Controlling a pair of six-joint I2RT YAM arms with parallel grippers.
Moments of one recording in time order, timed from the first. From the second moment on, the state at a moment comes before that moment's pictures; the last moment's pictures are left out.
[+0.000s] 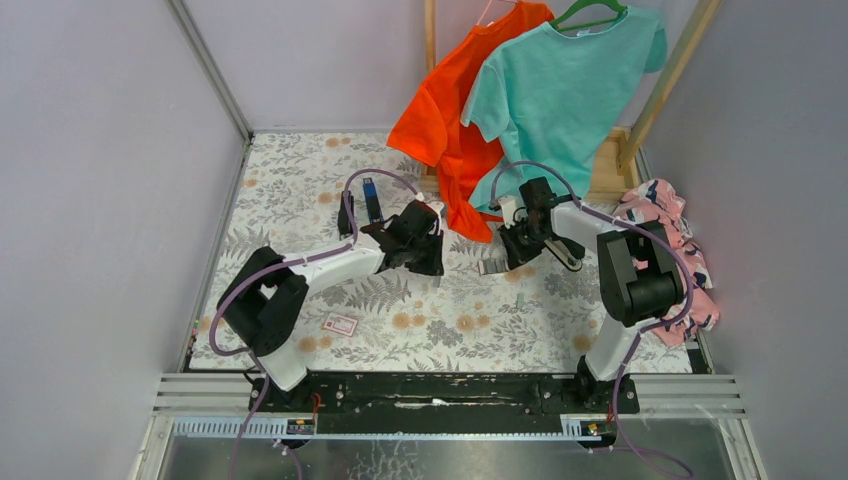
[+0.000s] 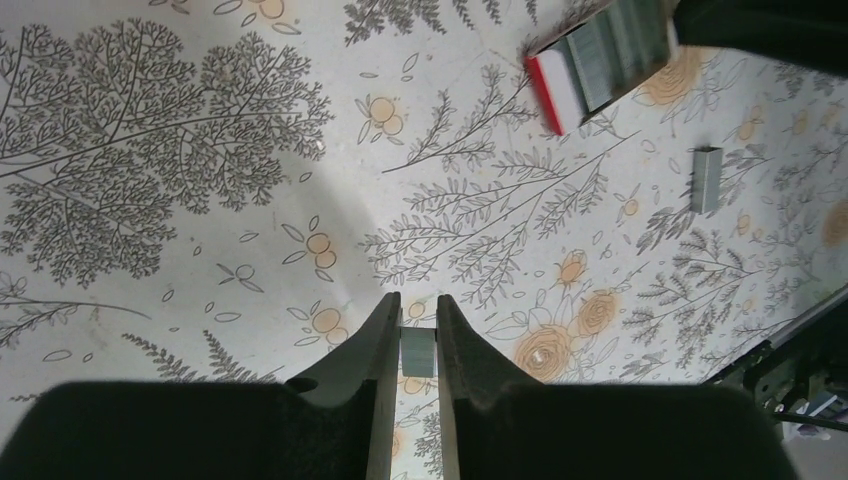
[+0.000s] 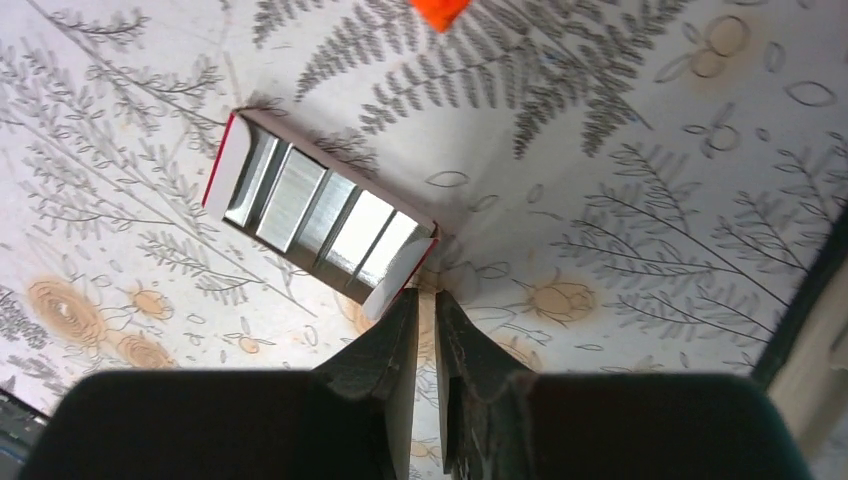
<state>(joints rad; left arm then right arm) -0.72 1.69 1.06 -0.30 0.14 -0.49 0.27 1.79 1.09 -0.60 -0.31 -0.30</state>
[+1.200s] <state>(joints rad) -0.89 2.00 1.51 -0.33 0.04 -0.57 0.13 1.66 1.11 -0.64 -0.39 -0.25</state>
